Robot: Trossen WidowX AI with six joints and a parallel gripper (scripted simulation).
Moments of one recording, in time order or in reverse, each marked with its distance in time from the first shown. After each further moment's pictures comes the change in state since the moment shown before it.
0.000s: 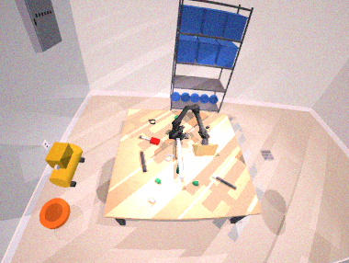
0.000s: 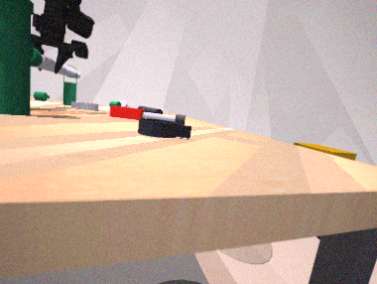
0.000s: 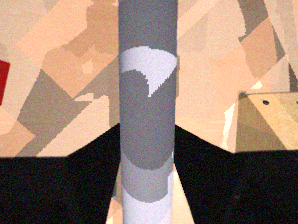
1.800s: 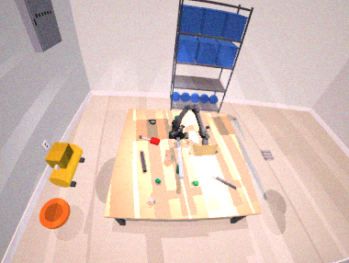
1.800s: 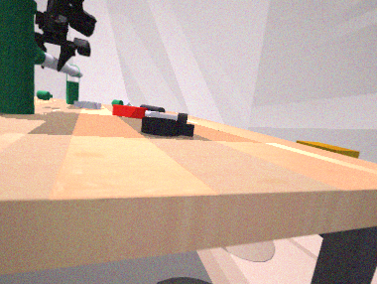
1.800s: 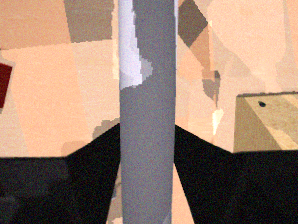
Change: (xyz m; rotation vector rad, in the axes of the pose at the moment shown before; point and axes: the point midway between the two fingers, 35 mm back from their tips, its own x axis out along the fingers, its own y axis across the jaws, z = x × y) arm -0.003 0.000 0.003 0.000 -0.010 -0.004
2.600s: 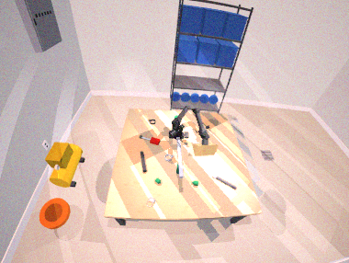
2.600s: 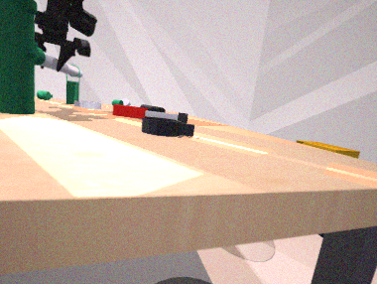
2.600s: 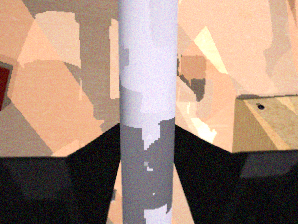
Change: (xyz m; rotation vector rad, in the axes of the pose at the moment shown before) arm 0.002 0.000 0.005 0.000 0.006 -0.009
